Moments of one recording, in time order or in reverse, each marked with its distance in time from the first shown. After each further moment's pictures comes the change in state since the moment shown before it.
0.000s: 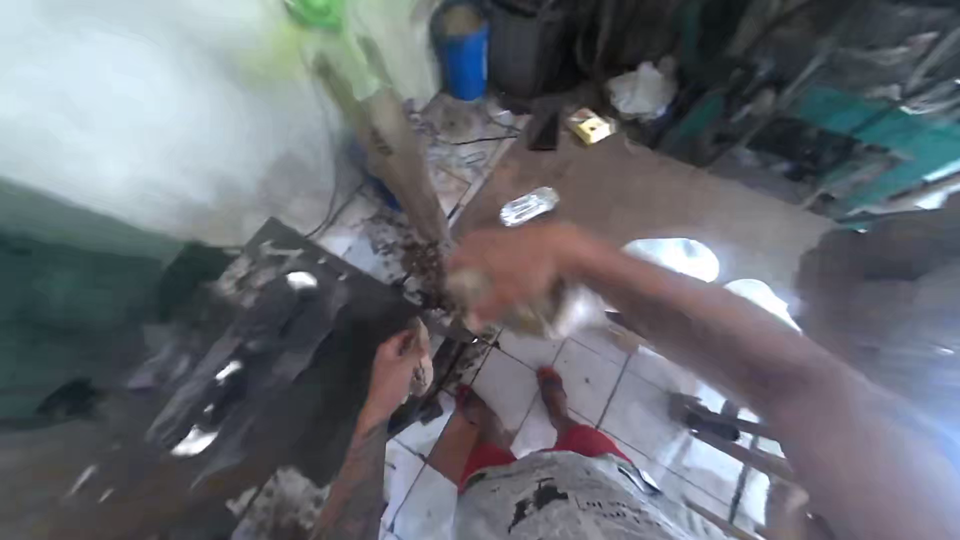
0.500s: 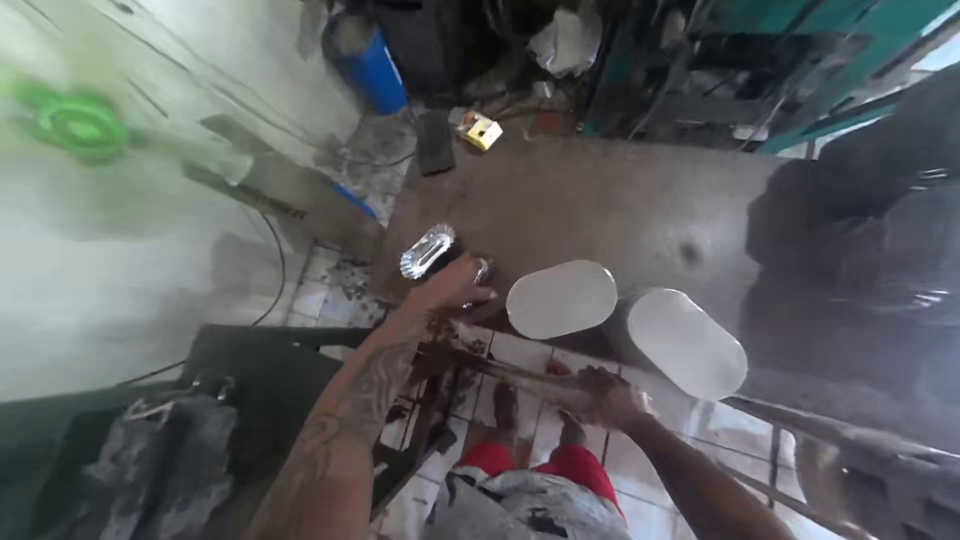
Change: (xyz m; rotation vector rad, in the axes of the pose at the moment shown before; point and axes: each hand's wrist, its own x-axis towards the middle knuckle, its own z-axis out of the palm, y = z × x) left_hand 0.235 0.132 0.256 1.090 -0.768 0.551; right_hand -0.213 0.228 0.334 0.317 0.025 0.896
